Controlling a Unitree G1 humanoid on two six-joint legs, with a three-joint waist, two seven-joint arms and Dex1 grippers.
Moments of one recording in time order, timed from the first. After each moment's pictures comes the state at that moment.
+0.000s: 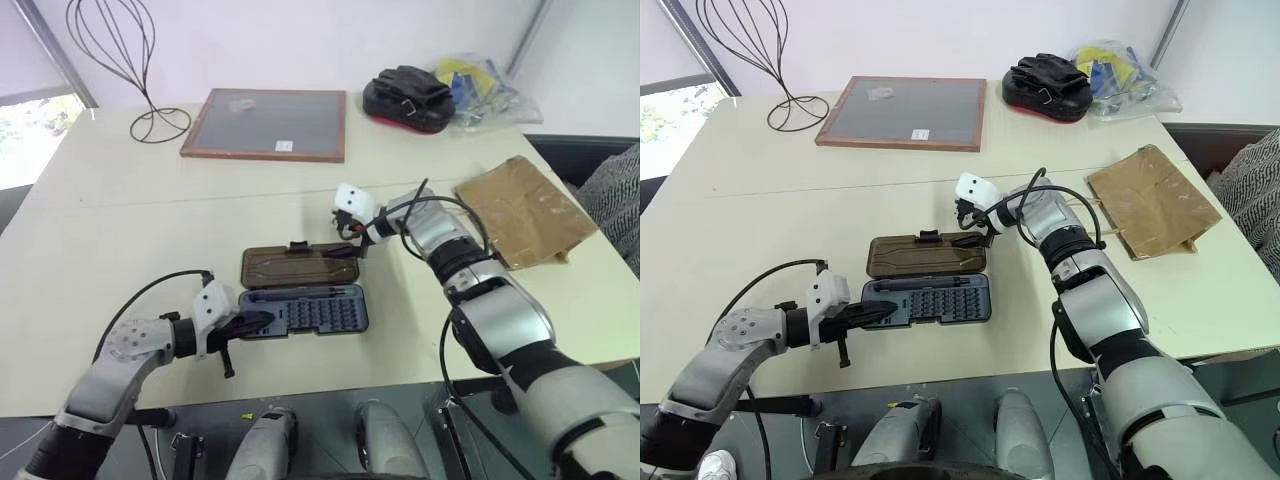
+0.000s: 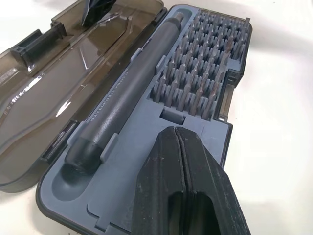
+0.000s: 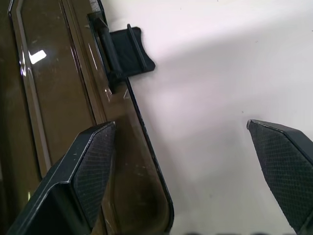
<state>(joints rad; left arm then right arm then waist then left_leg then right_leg) 0.02 0.69 -0.09 -0.18 -0.36 0.19 -0.95 -1.12 -0.28 0.33 1.02 -0.17 0.15 1.05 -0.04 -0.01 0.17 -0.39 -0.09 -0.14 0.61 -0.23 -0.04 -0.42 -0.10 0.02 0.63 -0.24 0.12</state>
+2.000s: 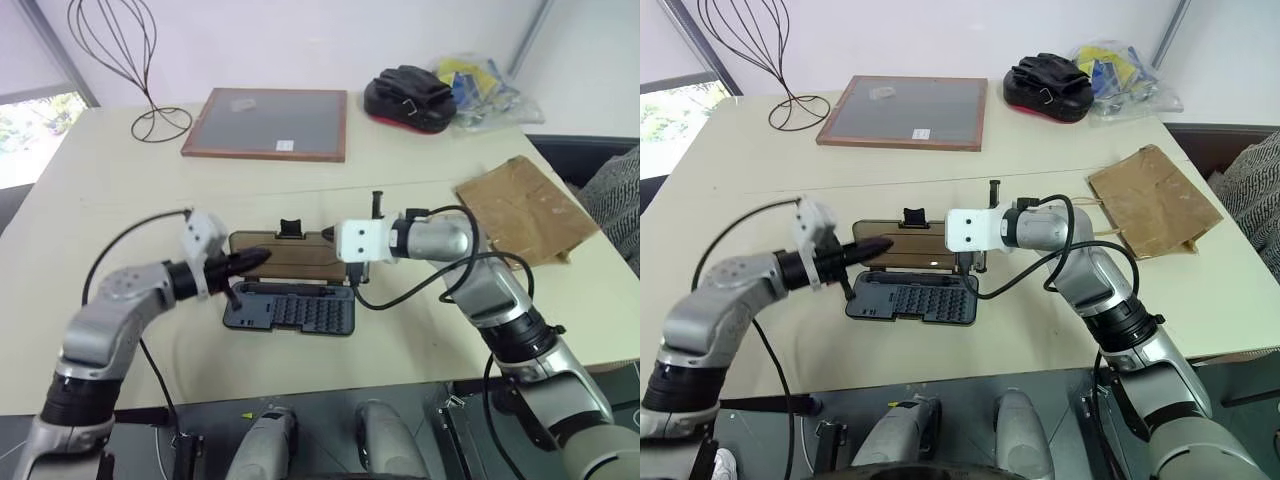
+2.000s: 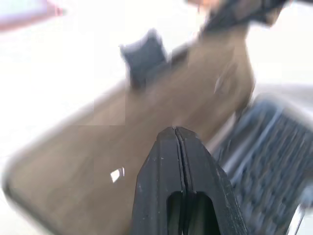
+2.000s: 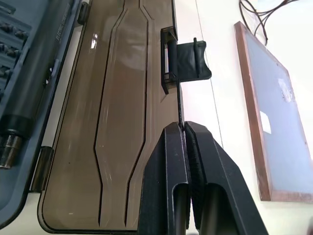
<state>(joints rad) -0.37 0.61 0.12 -0.27 -0.60 0.64 -0.79 -0.67 -0.51 0.37 -0.11 -0.32 0.14 0.94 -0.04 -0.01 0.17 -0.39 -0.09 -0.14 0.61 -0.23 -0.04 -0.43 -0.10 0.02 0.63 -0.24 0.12</state>
